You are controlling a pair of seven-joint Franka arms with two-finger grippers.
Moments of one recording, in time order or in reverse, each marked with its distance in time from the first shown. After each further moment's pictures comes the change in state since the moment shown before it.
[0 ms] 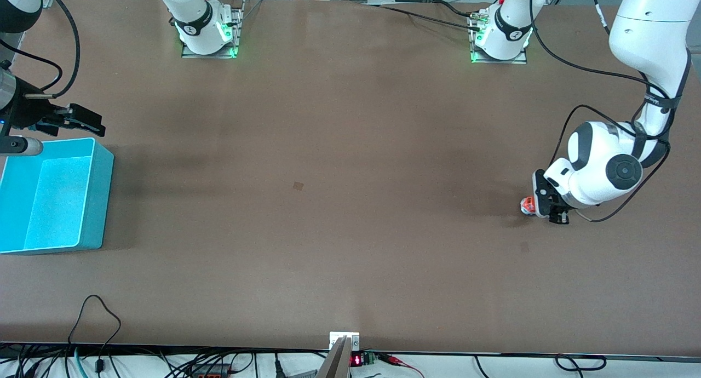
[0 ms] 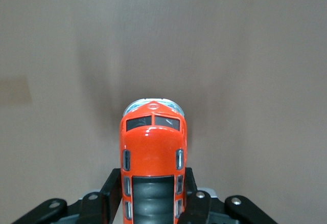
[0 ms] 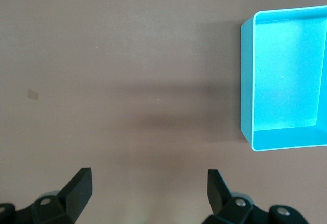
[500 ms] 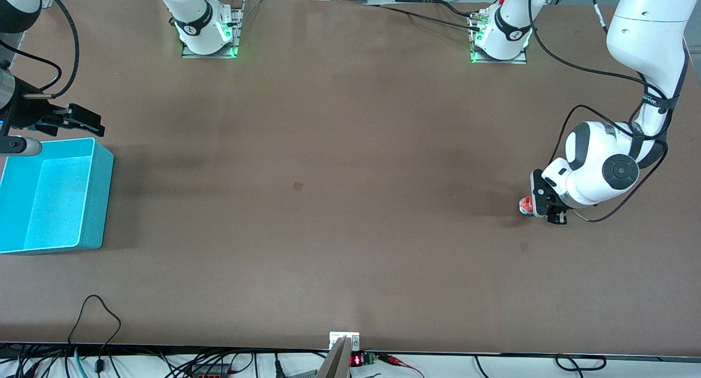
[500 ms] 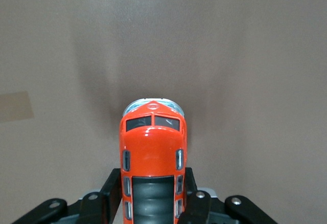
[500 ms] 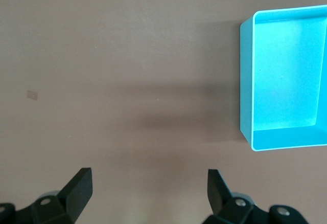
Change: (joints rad) left arm -0.044 -0.004 0.006 -0.004 0.000 0.000 0.000; right arm 0.000 0.000 -0.002 0.000 0.000 0.000 0.000
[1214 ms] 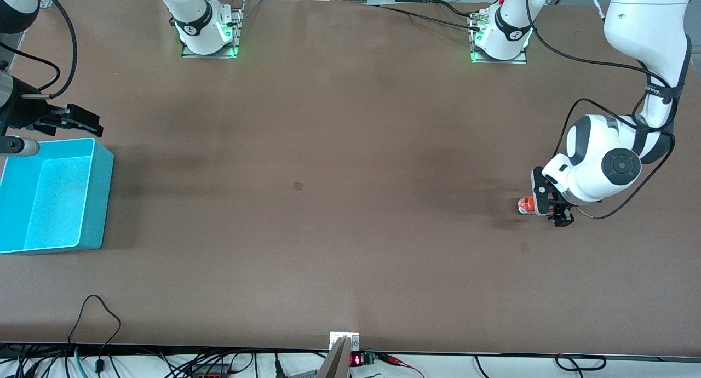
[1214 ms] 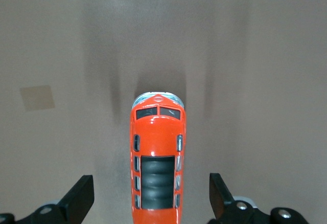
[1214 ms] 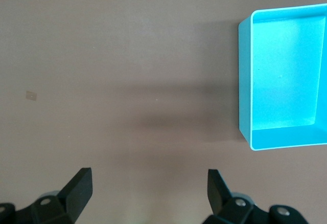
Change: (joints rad) left arm -0.094 -0.050 0.079 0.000 0.000 -0.041 -0.039; right arm -0.001 0.000 -0.005 0.000 0.000 0.000 0.000
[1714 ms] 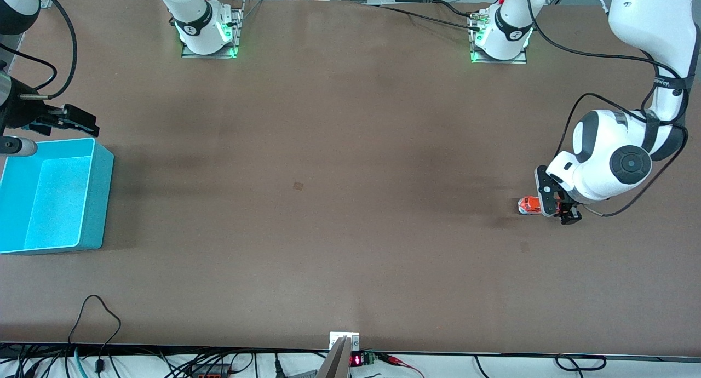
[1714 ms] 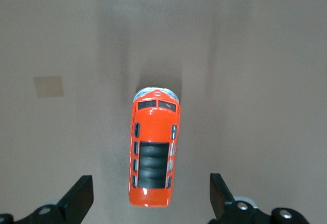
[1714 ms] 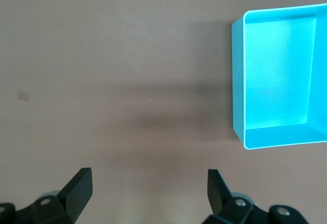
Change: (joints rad) left arm -0.012 -0.051 0.002 0.011 0.000 -0.081 -0.060; right arm -0.001 0.000 0.000 0.000 -0.016 0.000 0.000
